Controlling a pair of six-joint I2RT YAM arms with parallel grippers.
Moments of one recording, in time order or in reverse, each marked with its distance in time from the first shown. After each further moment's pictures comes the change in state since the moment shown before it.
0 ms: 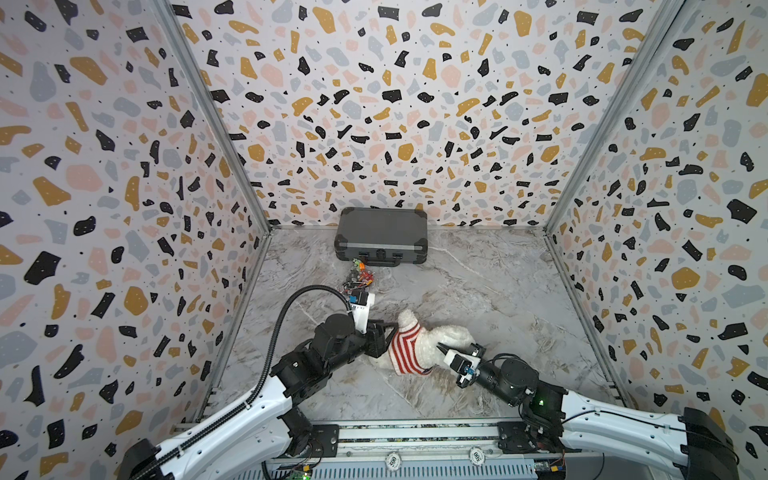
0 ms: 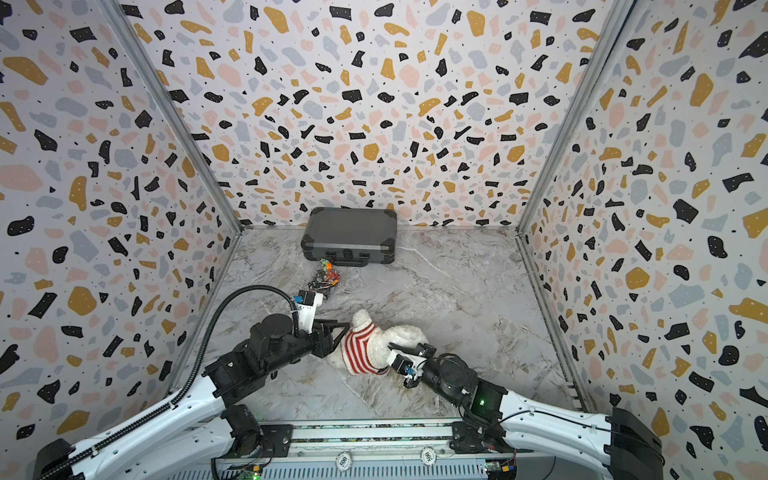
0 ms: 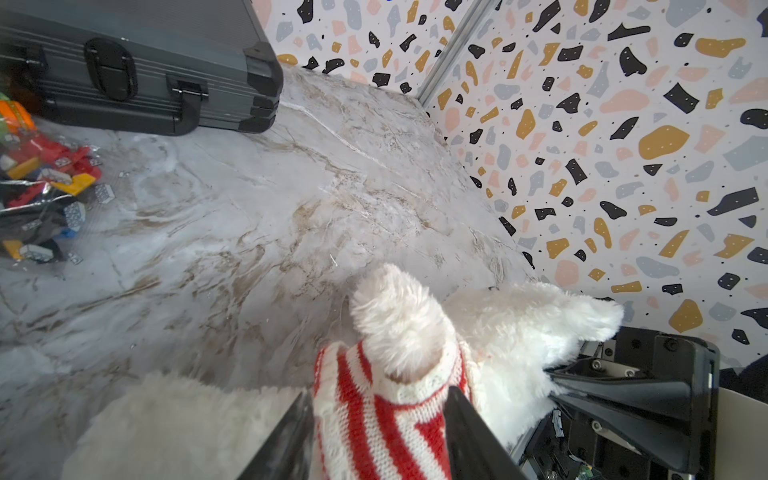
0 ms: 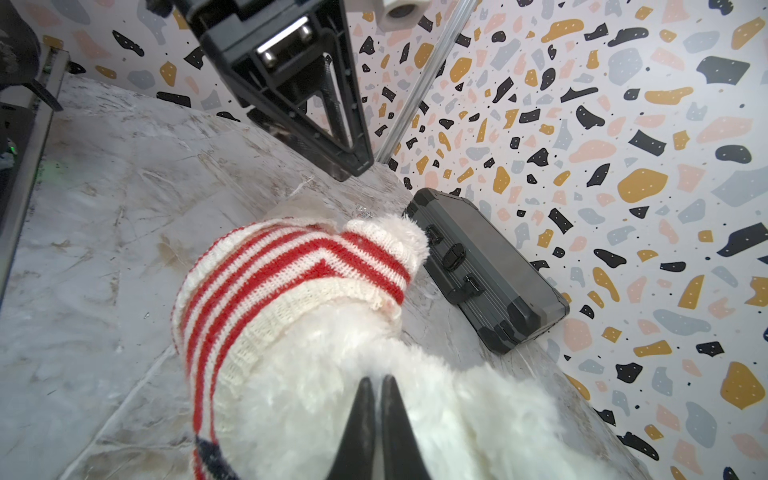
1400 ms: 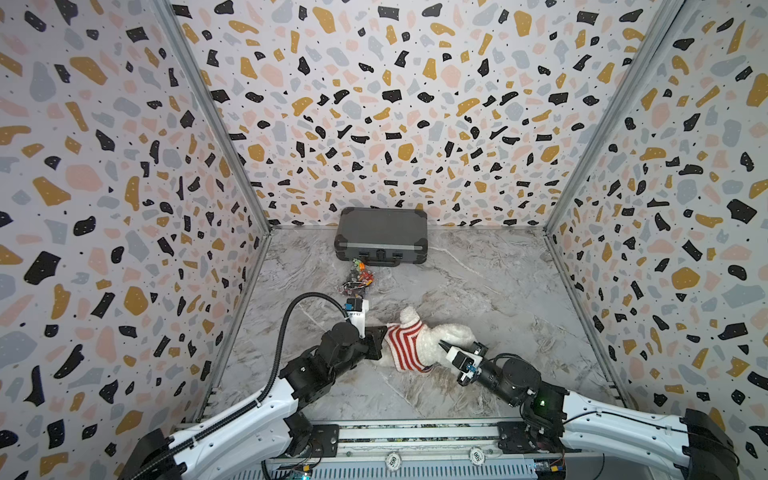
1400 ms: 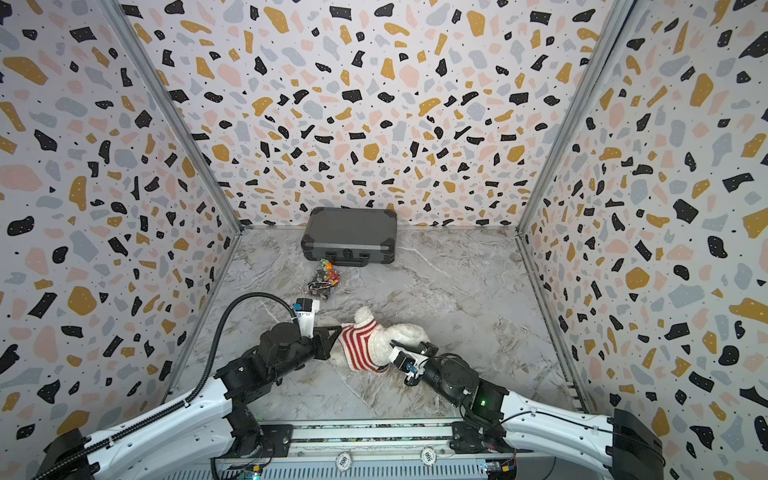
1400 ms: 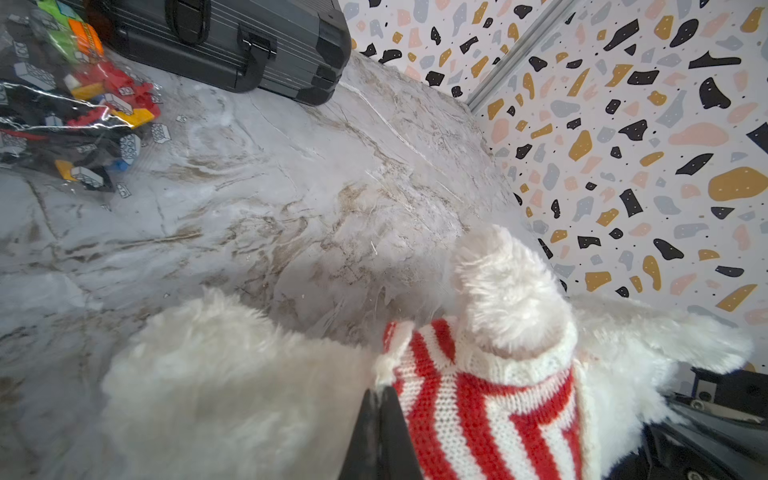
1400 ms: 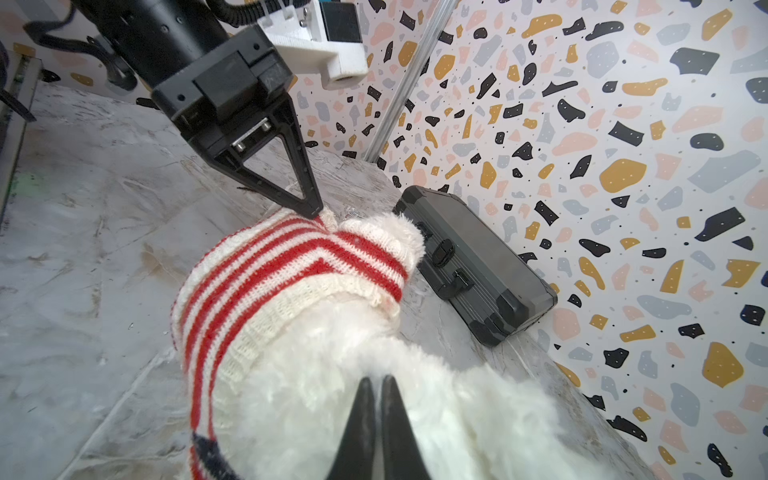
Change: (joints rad) left arm -0.017 0.000 -0.127 0.078 -0.145 -0.148; right arm -0.008 -0.014 0.000 -0.002 0.060 0.025
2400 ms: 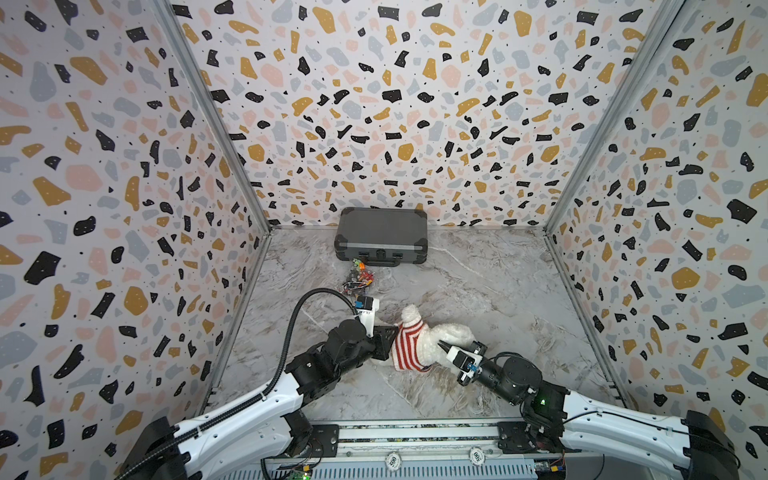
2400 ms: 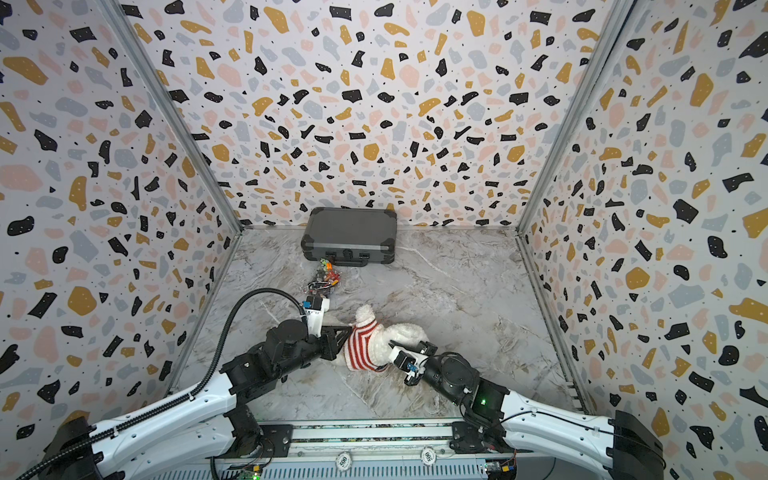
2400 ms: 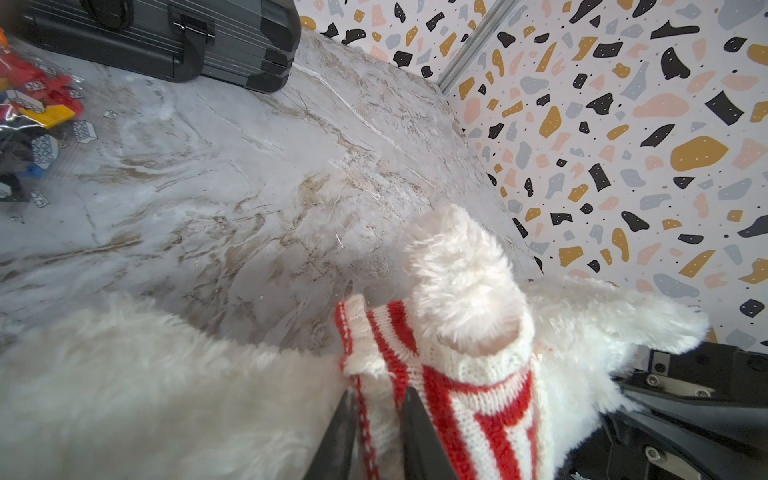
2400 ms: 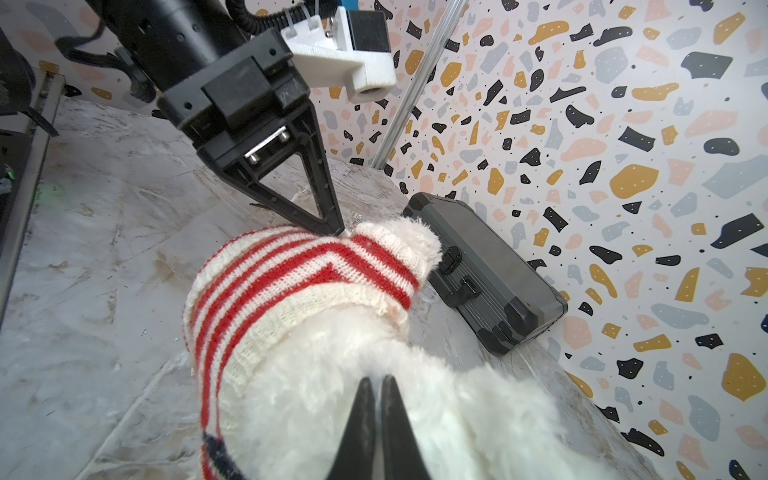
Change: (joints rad) left arm -0.051 0.069 0.055 0.018 0.047 0.027; right arm -0.007 -0.002 0.010 -0.006 -0.055 0.007
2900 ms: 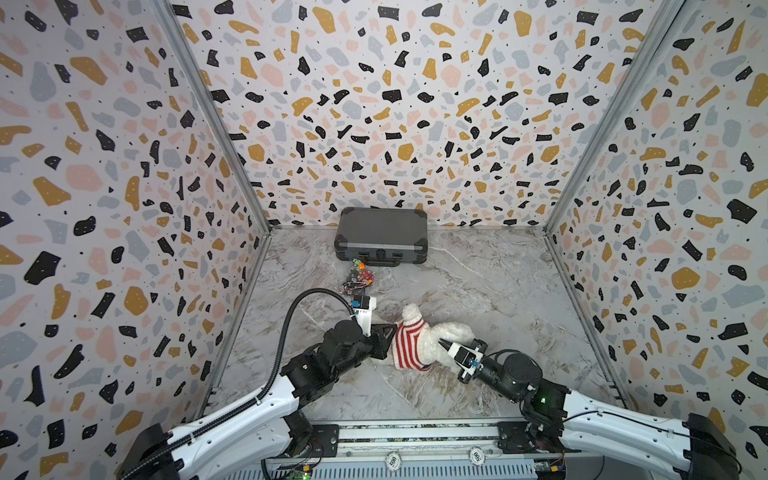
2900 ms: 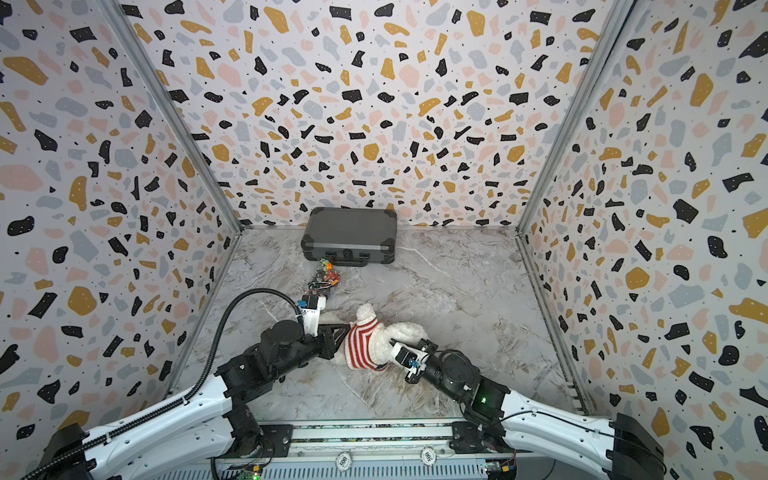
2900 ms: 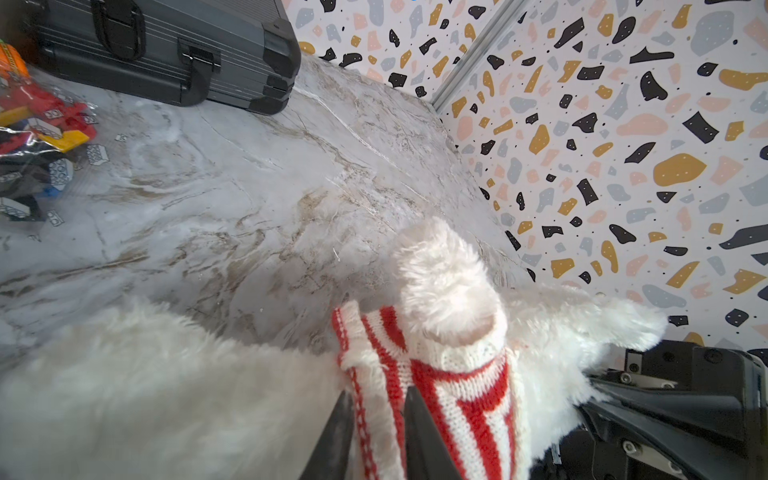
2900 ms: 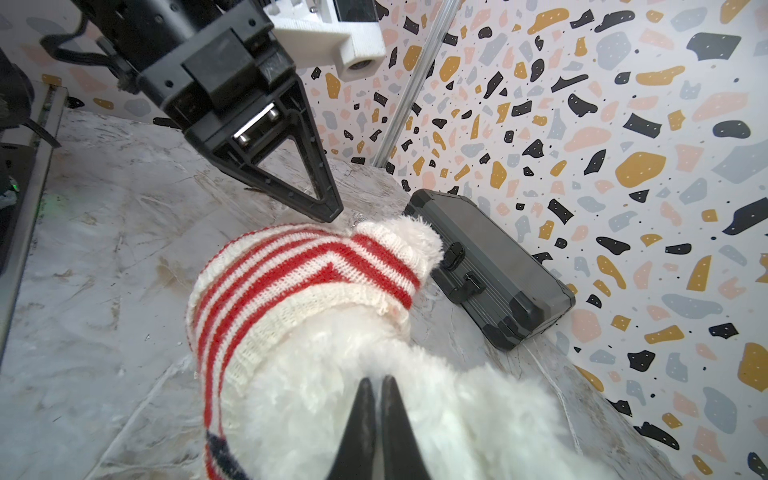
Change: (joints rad) left arm -0.002 -0.043 0.000 -0.002 -0.008 0.003; right arm -0.036 0.000 0.007 -0.014 -0.030 0.033
